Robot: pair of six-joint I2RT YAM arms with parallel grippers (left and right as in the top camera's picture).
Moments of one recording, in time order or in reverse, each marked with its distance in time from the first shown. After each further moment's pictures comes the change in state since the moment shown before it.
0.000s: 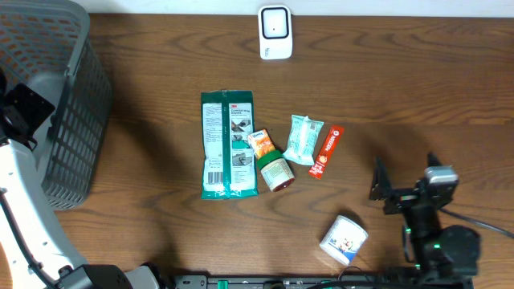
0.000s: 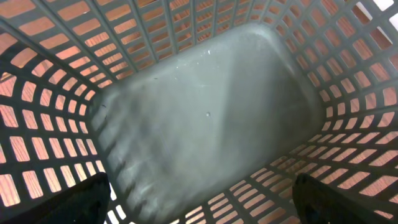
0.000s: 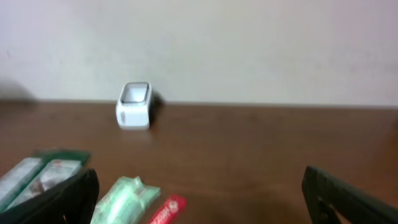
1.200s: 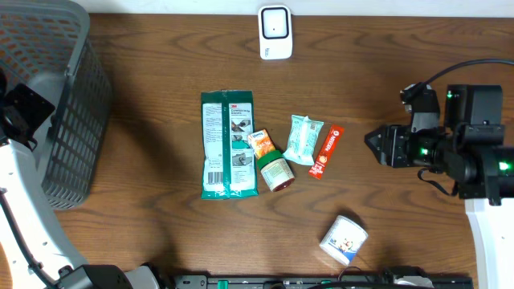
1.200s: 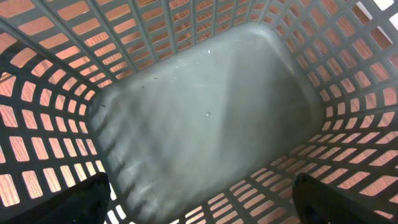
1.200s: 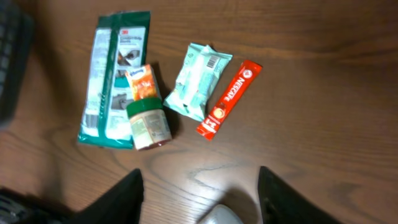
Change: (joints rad) left arm 0.000 0.000 0.000 0.000 0.000 0.000; right arm 0.009 0.991 1.000 -0.964 -0.256 0.022
